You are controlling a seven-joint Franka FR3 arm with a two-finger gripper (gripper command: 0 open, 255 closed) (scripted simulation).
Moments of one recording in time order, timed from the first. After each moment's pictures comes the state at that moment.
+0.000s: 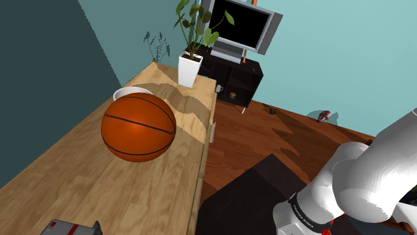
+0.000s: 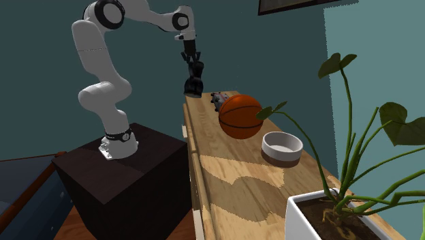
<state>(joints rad) 0.26 -0.09 1.16 -1.83 0.07 1.88 2.78</state>
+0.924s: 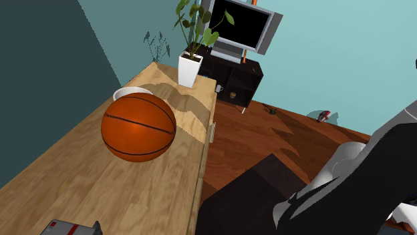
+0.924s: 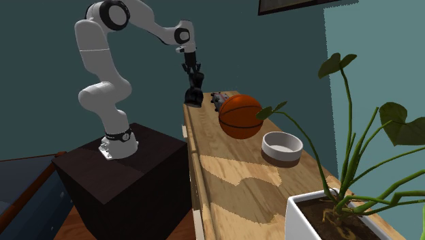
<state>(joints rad) 0.27 -0.03 1.20 -1.99 0.01 2.07 2.82</state>
